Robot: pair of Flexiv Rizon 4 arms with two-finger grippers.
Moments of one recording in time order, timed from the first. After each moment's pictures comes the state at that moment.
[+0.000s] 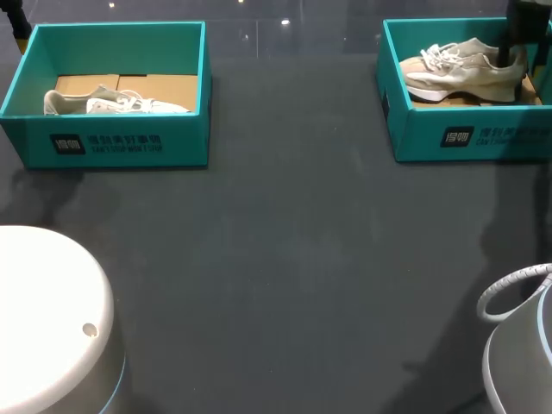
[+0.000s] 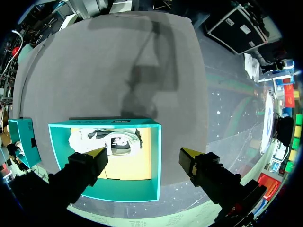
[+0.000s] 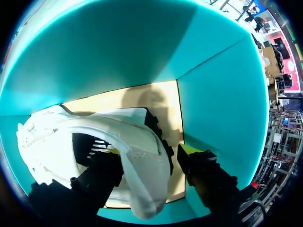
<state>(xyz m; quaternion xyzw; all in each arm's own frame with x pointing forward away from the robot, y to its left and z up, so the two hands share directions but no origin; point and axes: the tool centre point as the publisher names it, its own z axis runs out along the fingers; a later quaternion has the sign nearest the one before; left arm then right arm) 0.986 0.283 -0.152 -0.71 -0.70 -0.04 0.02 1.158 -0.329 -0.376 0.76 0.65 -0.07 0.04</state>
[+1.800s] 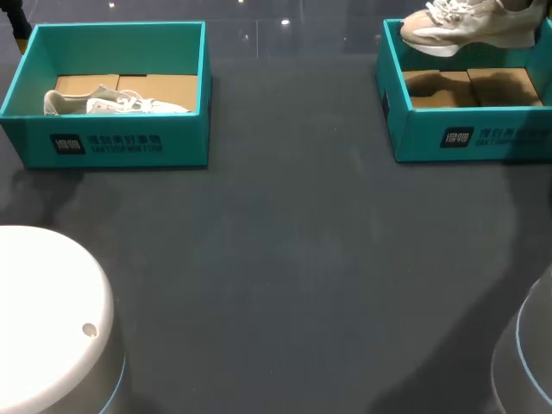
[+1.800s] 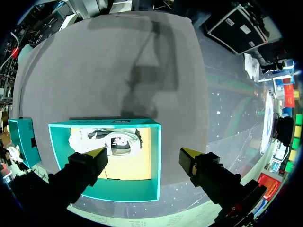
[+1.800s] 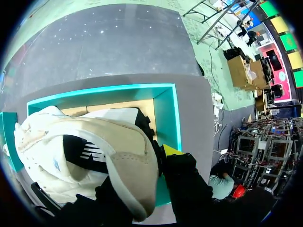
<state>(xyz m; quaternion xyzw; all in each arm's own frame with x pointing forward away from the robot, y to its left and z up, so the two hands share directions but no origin) 0.986 0.283 -0.152 -0.71 -0.70 -0.04 0.02 1.157 -0.323 -0.222 0.73 0.67 -0.08 0.12</state>
